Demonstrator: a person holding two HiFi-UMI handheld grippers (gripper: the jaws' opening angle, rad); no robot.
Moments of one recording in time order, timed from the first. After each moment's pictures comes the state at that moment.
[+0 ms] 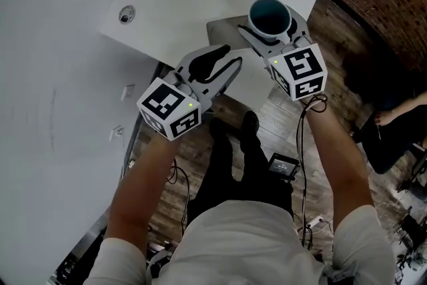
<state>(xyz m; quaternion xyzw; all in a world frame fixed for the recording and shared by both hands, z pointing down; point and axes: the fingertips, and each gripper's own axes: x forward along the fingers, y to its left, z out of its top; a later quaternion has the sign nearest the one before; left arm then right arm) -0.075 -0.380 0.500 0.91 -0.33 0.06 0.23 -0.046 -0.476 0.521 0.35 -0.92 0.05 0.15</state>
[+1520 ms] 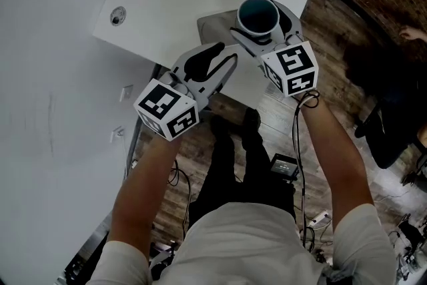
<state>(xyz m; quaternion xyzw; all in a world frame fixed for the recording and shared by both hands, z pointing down) -0.069 -0.382 0.520 0.90 -0.34 0.06 0.25 -0.038 -0.474 0.561 0.36 -0.91 0.09 0.15</state>
